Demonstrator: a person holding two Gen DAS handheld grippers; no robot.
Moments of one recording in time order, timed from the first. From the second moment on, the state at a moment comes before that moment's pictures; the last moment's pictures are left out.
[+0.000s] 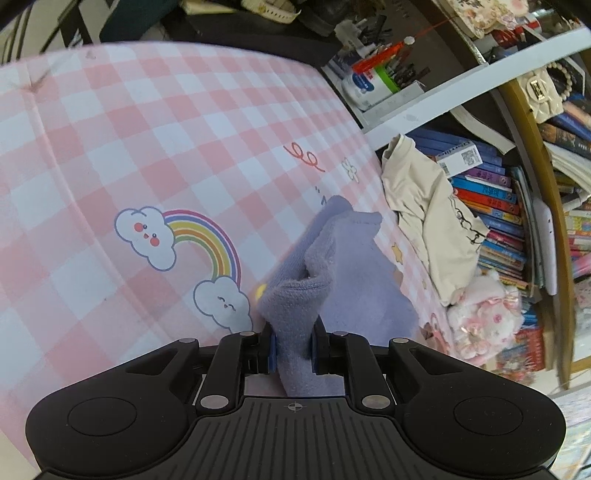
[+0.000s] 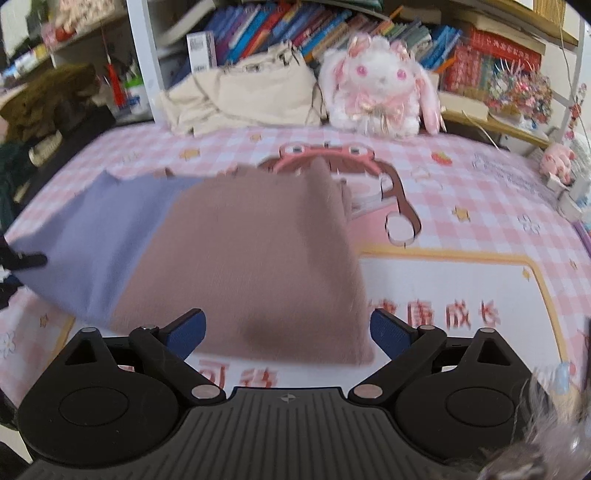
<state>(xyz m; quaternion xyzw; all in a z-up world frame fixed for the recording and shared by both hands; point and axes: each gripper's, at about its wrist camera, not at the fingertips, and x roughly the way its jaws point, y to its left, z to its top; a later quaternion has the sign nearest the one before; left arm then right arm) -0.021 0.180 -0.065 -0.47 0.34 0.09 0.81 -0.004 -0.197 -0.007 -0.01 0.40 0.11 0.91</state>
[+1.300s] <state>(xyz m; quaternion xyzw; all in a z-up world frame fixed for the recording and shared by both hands) 0.009 -0.060 0.096 -0.10 0.25 0.02 0.96 0.120 -0.287 -0.061 0.11 0.43 0.32 0.84</state>
